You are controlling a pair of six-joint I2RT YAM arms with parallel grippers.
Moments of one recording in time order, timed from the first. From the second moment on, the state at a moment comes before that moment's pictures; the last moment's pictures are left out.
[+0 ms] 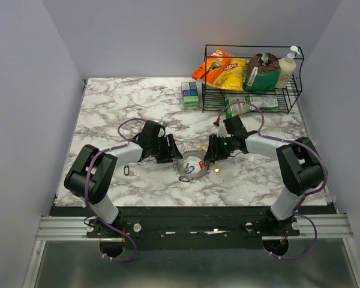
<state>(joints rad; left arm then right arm) -0.46 1.64 0.80 -0.03 0.40 -0.71 0.43 1.73 0.92 -0.21 -0.48 0.35</state>
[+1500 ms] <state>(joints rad) -0.46 1.42 0.75 -0.20 0.22 -0.61 0.47 1.58 0.91 -0.24 -0.45 0.37</state>
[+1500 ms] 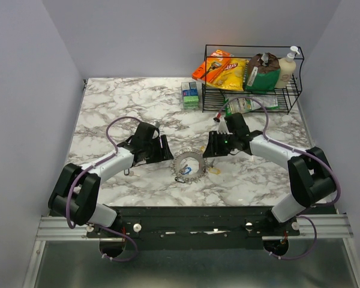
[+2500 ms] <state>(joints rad) -0.44 1.42 0.75 -0.23 0.18 -0.54 0.51 1.81 1.20 -0.32 -0.41 0.34</state>
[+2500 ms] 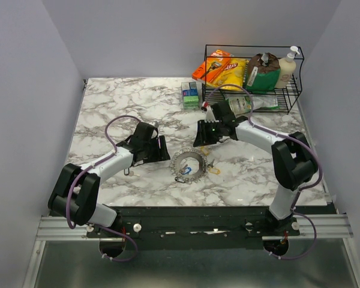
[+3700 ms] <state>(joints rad) -0.42 1.39 0.76 -0.30 0.16 -0.50 0.58 1.95 1.35 -0.41 -0.28 0.35</state>
